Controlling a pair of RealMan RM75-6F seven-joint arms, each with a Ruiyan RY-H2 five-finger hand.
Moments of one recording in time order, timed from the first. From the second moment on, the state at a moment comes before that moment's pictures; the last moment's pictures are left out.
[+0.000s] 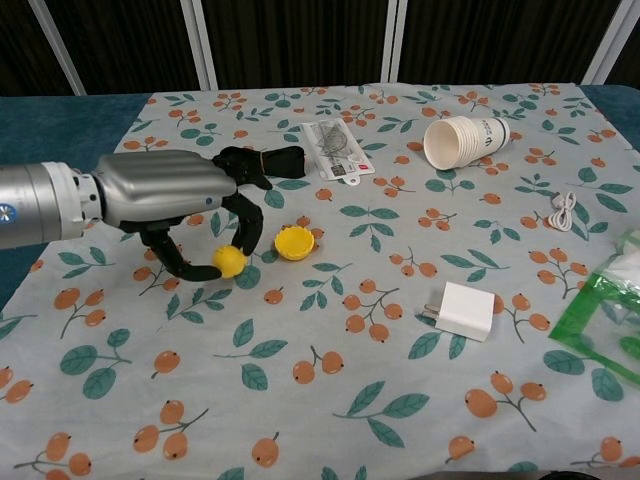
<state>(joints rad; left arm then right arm) -0.85 -1.47 0.01 -1.44 1.56 0.84 0.12 0.03 -1.14 0.11 -1.61 -1.47 1.55 -0.03</state>
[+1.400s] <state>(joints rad) -1.00 -1.67 -0.09 -1.17 1.45 0.69 0.03 0.03 -1.13 0.11 -1.61 -1.47 1.55 0.00</state>
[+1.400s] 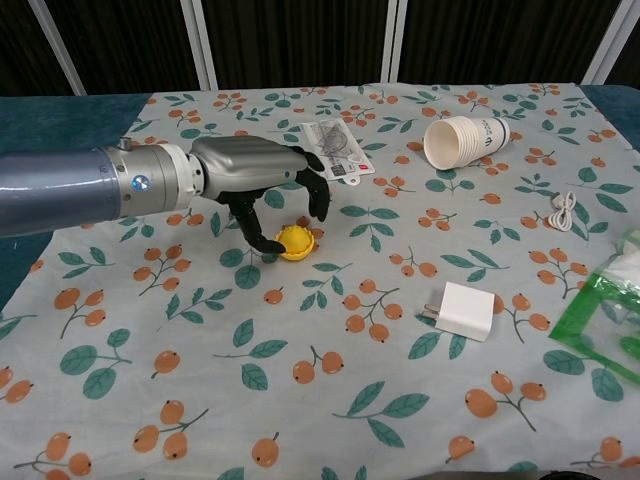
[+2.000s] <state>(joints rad) -0.94 -1.47 -0.14 -1.43 1.42 0.84 0.05 0.03 -1.13 0.11 -1.61 -1.46 1.55 0.00</state>
